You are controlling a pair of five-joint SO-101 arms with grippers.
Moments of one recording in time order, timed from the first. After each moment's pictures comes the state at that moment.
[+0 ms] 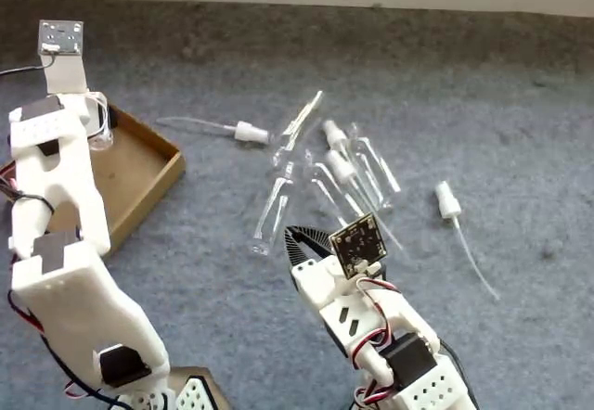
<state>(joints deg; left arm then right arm) -27.5 23.5 -6.4 46.6 -10.6 -36.6 -104.5 95.5 36.8 -0.4</state>
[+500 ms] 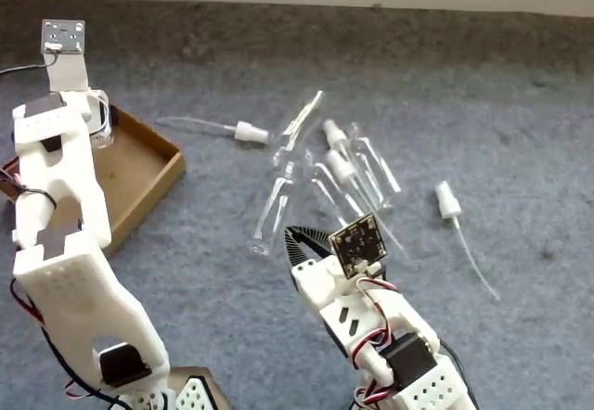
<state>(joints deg) -27.4 28.8 -11.2 46.5 -10.4 -36.6 -104.5 95.5 36.8 -0.4</state>
